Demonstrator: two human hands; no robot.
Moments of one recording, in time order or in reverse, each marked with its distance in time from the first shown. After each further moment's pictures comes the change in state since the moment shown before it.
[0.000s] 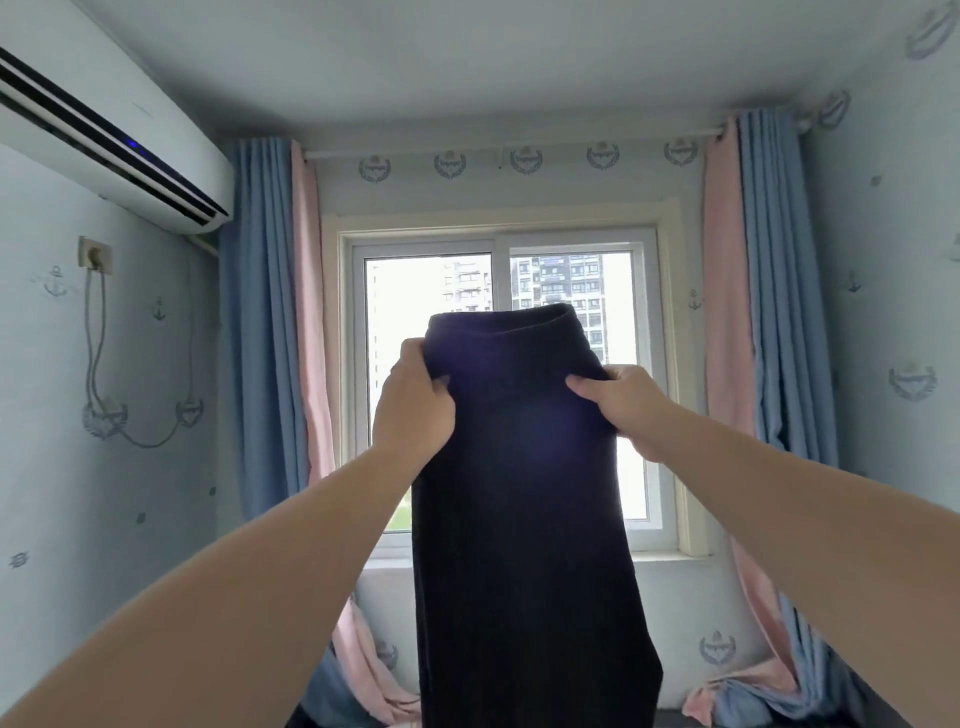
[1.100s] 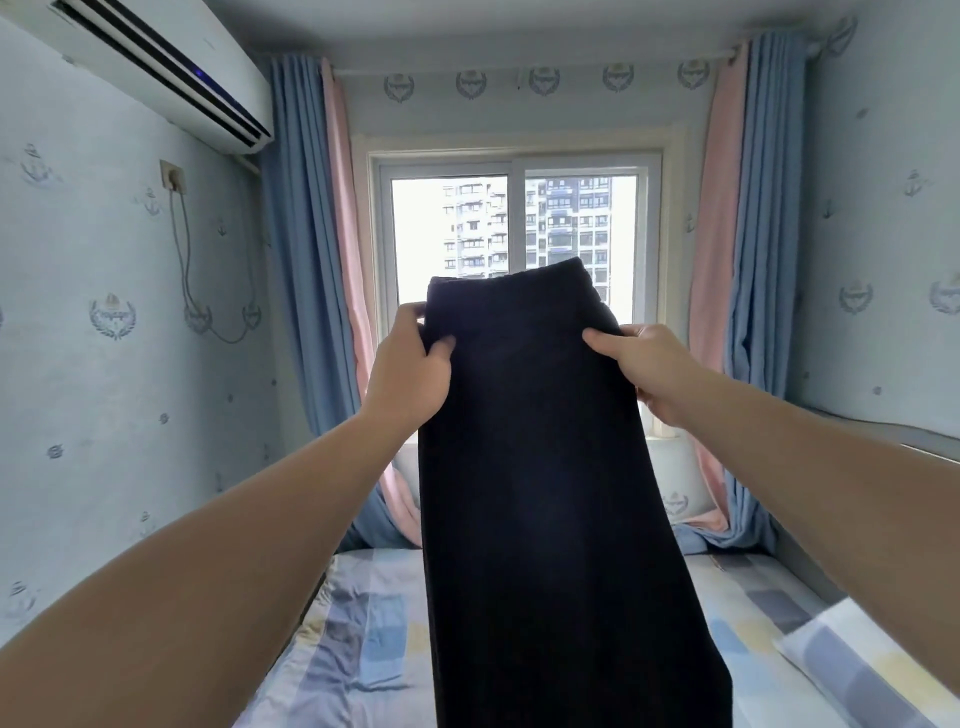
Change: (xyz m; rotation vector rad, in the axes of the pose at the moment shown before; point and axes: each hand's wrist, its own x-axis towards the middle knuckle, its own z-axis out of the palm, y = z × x) left_hand -0.214 0.069 -0.229 -0.181 -0.117 -0.099; right_hand -0.313 -0.098 0.011 0.088 -0.055 0.098
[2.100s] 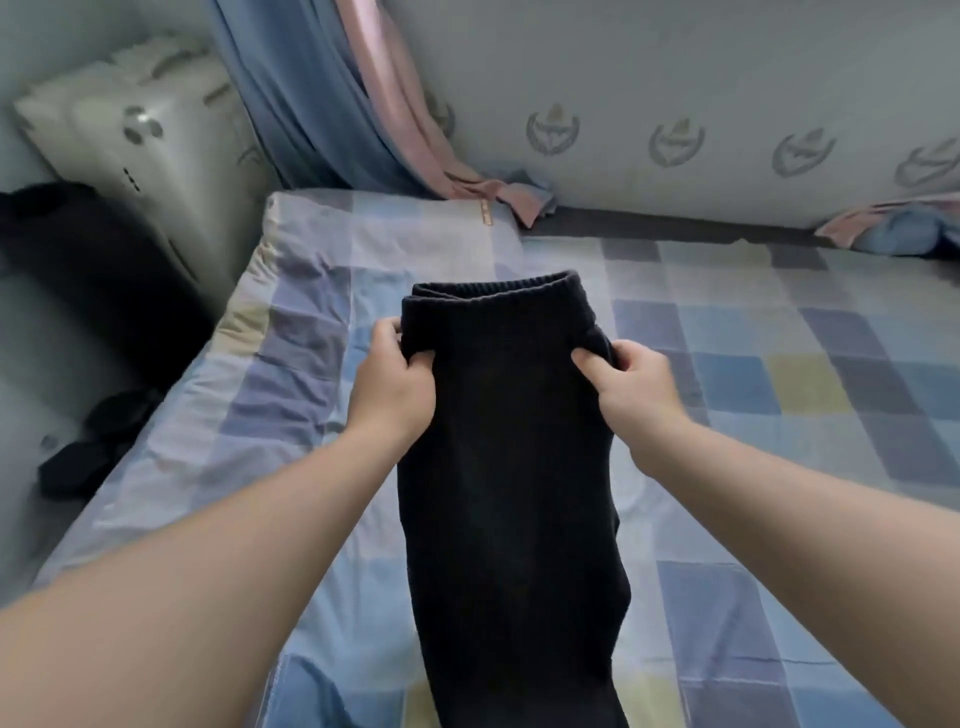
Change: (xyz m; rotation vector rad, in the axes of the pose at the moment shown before) left_hand -0.122 -0.893 0.280 0.152 -0.230 -0.828; right_hand 0.234 0.865 0.323 -0.311 -0.019 0.644
